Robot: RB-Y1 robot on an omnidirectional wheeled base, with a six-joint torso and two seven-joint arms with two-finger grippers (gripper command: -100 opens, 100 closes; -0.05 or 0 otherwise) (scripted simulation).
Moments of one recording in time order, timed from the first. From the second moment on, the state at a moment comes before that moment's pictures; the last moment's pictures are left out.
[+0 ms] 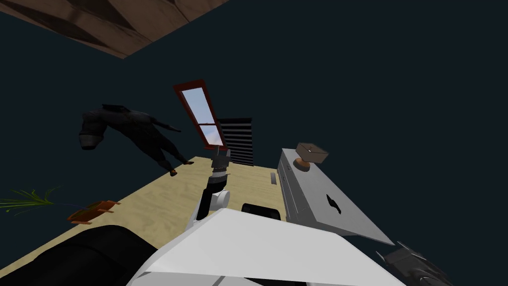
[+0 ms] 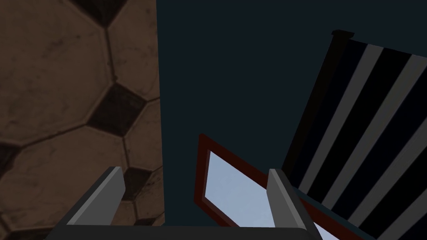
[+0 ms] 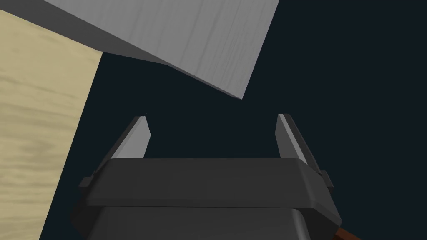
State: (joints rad) left arm 0.53 -0.02 -0.05 -2.32 0.05 -0.43 0.17; right arm 0.77 -0.37 -0.52 -1.84 -0.46 0.60 -0.53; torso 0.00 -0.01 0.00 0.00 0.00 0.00
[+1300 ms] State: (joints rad) left arm 0.53 -0.02 -0.05 -2.32 0.05 -0.43 0.17; right arm 0.74 -0.44 -0.64 -1.65 -0.64 0.96 -0.72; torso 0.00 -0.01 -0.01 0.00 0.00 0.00
